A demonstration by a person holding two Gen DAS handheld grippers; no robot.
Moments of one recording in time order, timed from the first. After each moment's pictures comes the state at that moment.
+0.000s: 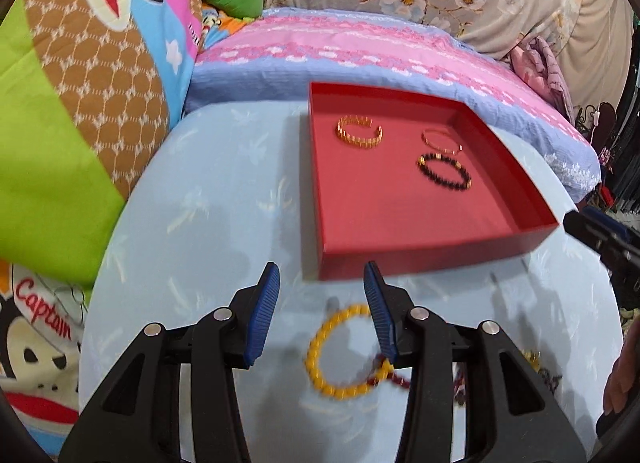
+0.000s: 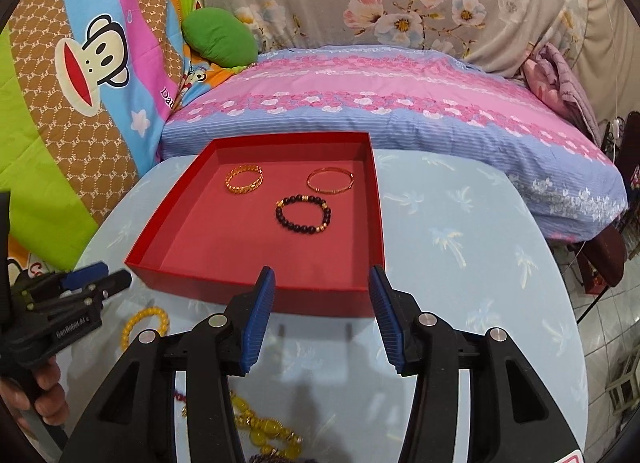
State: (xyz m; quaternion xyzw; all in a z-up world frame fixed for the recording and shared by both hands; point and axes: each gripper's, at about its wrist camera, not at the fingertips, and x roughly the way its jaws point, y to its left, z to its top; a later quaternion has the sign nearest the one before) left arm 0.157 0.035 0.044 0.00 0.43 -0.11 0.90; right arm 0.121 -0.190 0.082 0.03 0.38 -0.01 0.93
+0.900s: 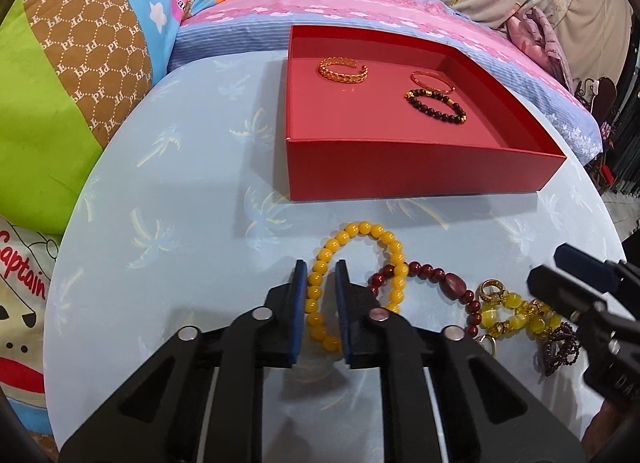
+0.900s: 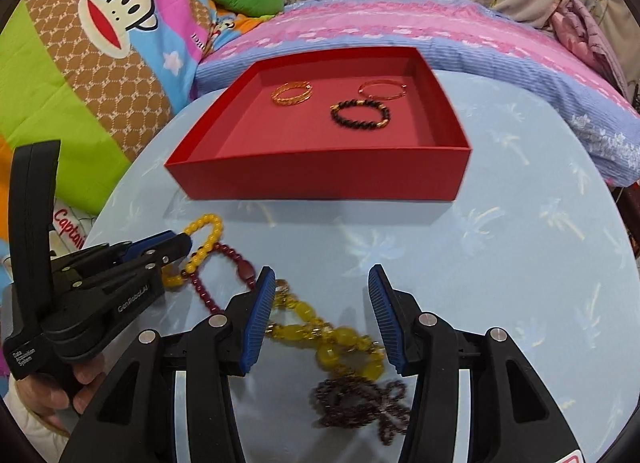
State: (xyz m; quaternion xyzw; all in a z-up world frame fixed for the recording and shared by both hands) left arm 0.138 0.019 0.006 0.01 0.46 -0.12 0.88; right arm 0.087 -0.147 0.027 0.06 0.45 0.05 0.89
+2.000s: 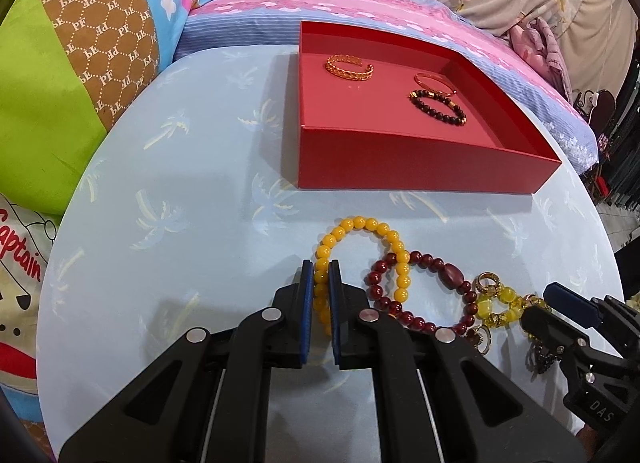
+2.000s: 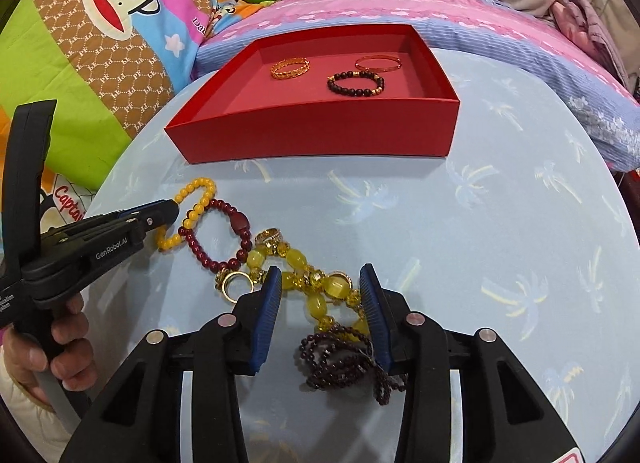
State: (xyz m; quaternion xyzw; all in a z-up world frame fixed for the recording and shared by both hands) left arm 0.131 0.026 0.006 -0.01 0.46 -0.12 0.88; right arm 0.063 -0.156 0.013 0.06 0.47 0.04 0.88
